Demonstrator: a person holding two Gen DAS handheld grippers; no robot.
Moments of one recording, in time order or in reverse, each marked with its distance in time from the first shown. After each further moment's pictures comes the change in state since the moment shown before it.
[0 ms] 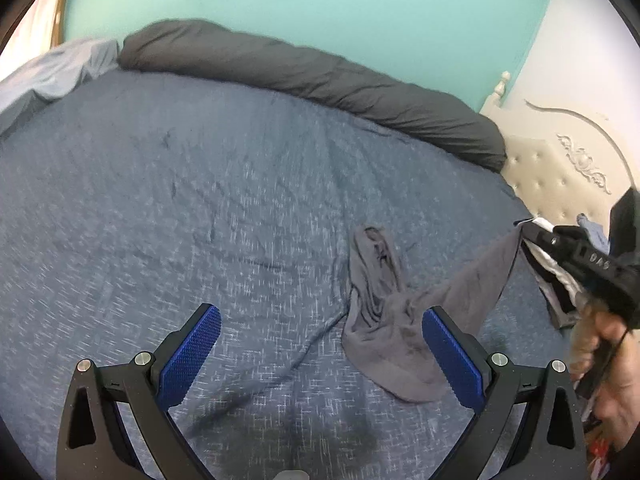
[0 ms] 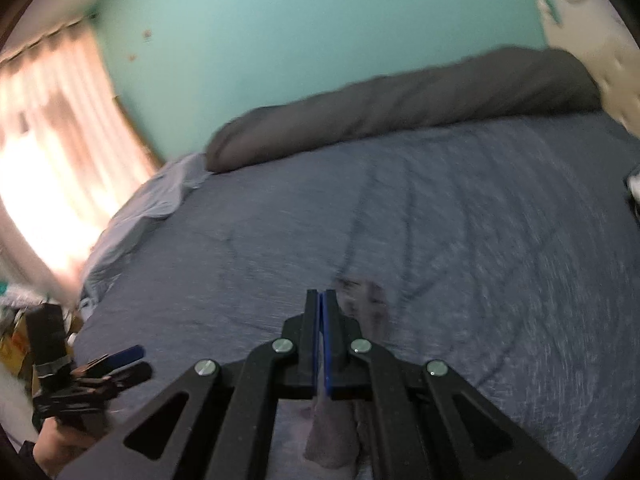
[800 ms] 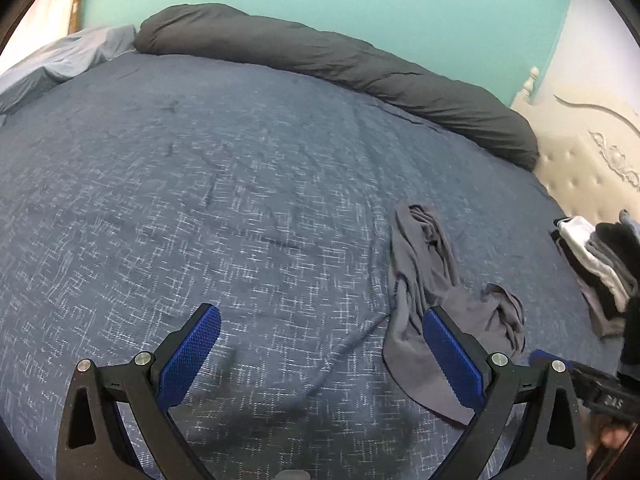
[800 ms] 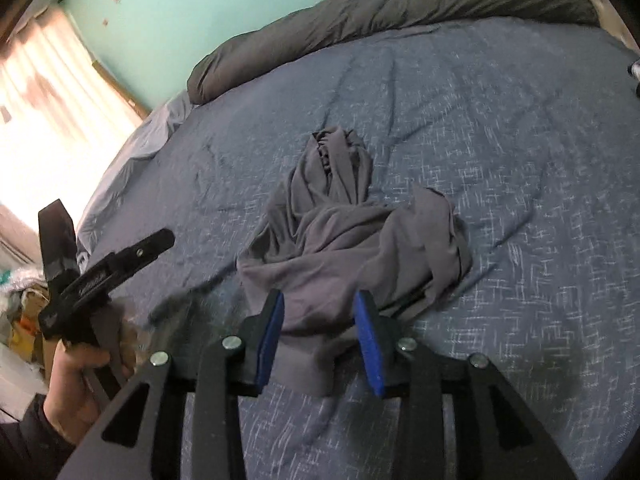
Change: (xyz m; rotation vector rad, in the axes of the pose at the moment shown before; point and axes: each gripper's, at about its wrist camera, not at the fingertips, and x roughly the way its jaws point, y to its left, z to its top) left arm 0.072 0.009 -0.032 -0.030 -0.031 0.090; right arm 0.028 -0.018 -0.108 0.024 0.250 0.039
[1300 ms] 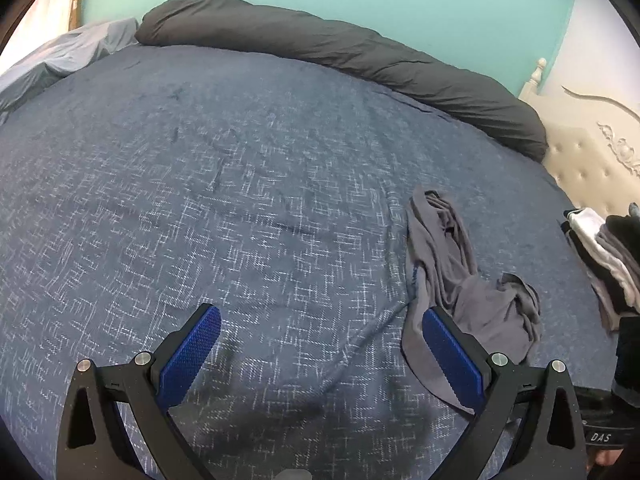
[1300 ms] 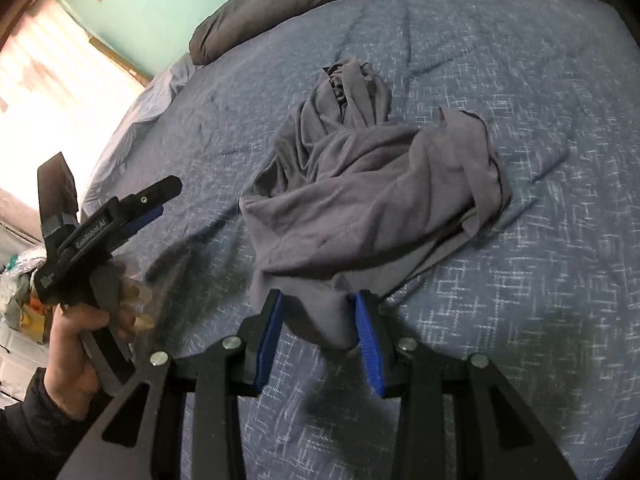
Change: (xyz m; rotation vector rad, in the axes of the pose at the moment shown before) left arm 0.018 0.005 -0.004 0.003 0.038 0.025; right arm 0.041 -0.004 -0.019 0.020 0.154 0.042
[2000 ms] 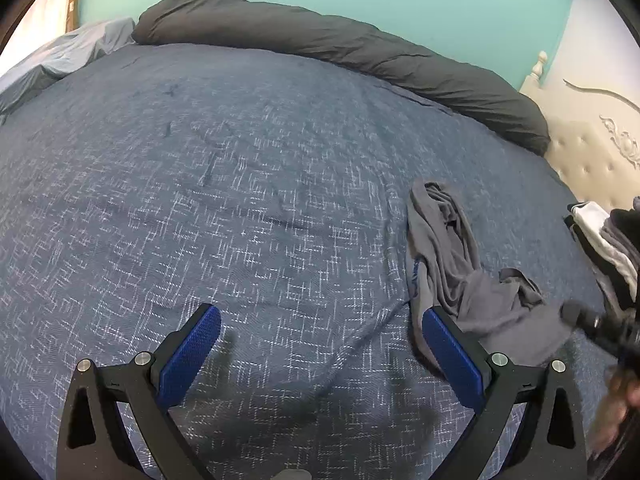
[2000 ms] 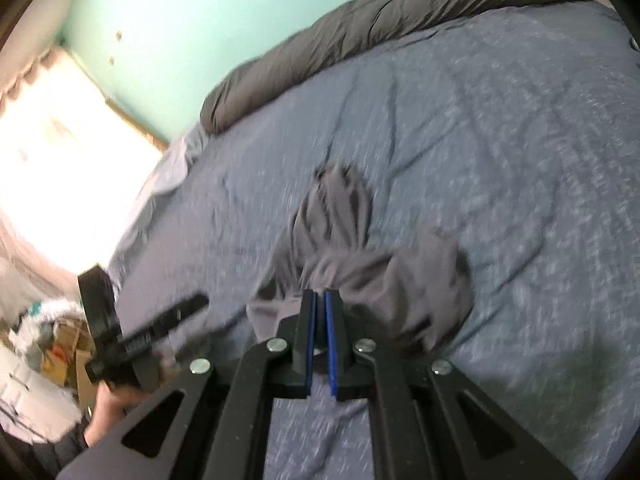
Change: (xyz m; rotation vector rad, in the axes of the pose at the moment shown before) left arm 0.002 0.004 0.004 0.028 0.008 -0.007; right arm -0.049 -0.039 0.047 0.093 -0.252 0.098
